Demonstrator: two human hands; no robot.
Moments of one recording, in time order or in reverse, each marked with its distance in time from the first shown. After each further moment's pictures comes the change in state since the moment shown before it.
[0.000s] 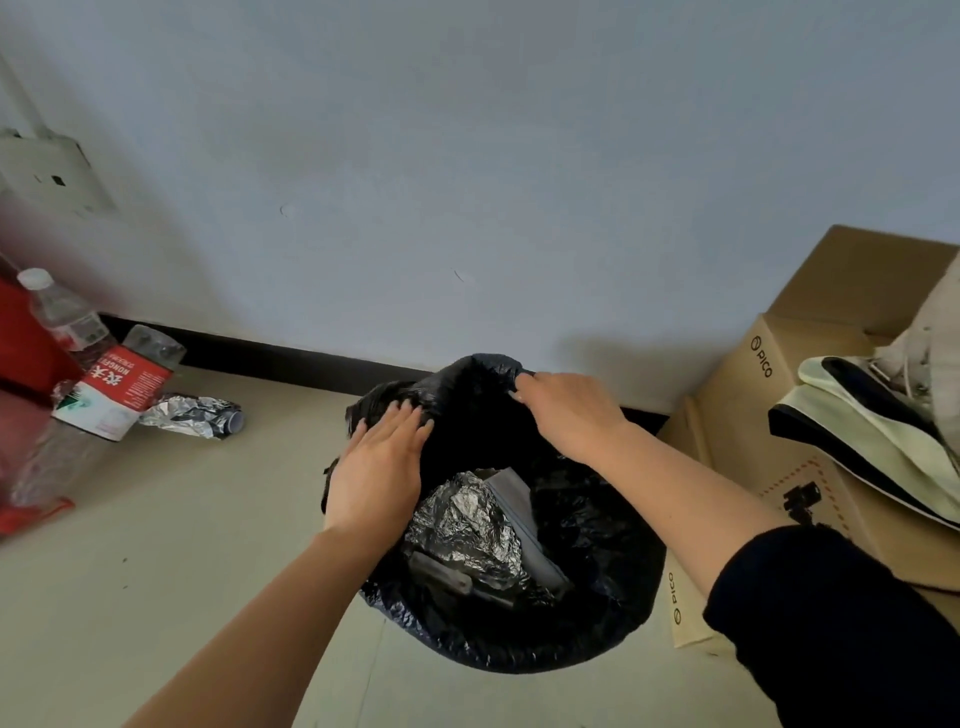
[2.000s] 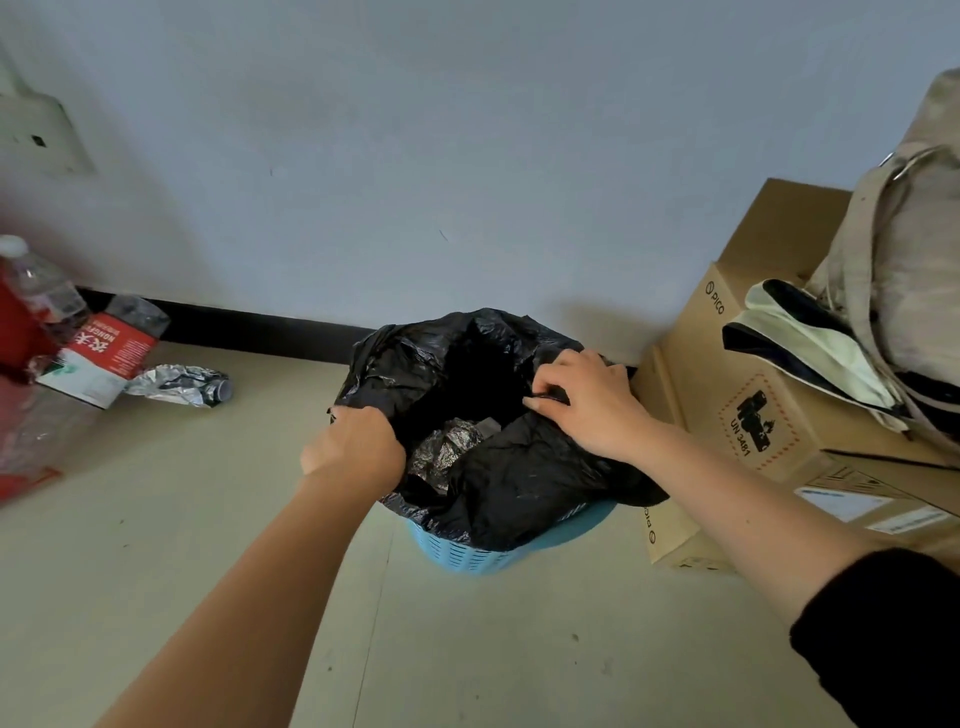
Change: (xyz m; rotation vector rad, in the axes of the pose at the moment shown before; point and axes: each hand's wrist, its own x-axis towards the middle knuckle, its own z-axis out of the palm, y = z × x) left_hand -0.048 0.010 -0.042 0.189 -0.358 -0.414; right_hand -0.093 -0.033 -0.005 0.456 0.093 0.239
